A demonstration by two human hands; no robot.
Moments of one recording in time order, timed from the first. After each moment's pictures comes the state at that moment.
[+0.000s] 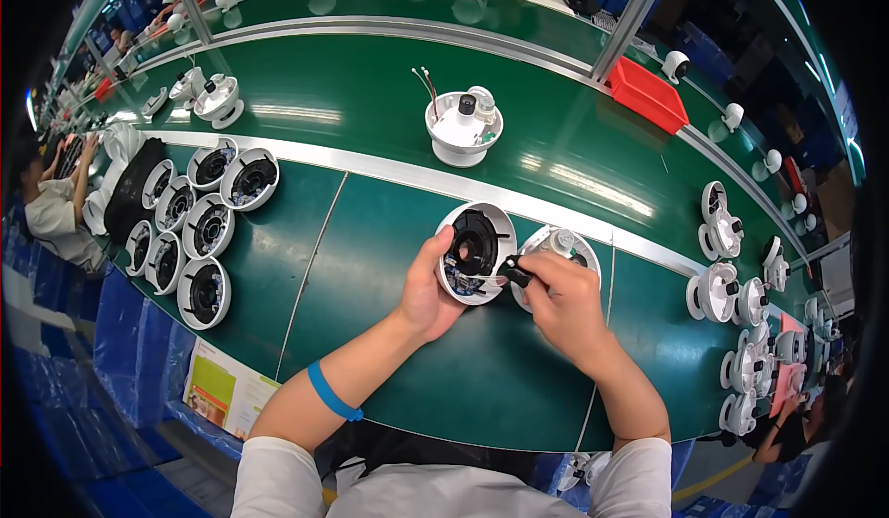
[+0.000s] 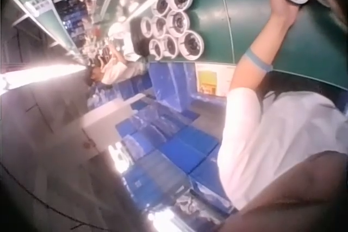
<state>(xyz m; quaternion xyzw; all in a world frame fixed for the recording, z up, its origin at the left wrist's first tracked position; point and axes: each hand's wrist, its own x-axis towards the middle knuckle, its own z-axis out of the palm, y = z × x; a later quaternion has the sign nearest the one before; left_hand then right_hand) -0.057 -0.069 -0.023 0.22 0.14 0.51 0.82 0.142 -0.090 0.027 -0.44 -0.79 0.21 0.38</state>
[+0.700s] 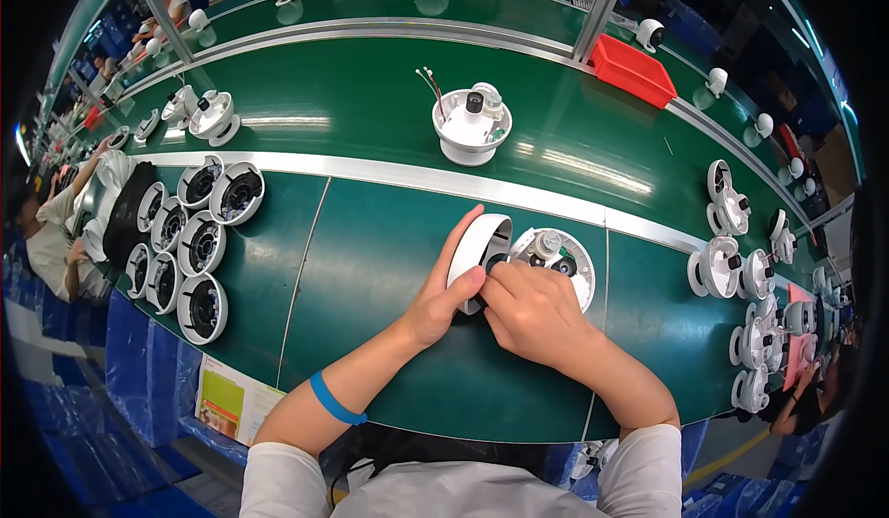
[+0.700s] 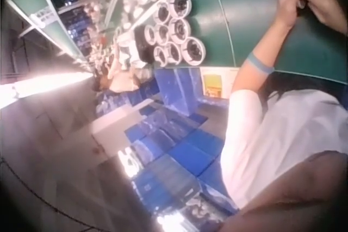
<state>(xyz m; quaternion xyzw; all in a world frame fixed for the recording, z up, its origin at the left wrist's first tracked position) -0.027 -0.076 -0.027 0.50 0.21 0.49 0.69 0.144 -0.097 0.037 -0.35 -0.89 -0.01 0.28</state>
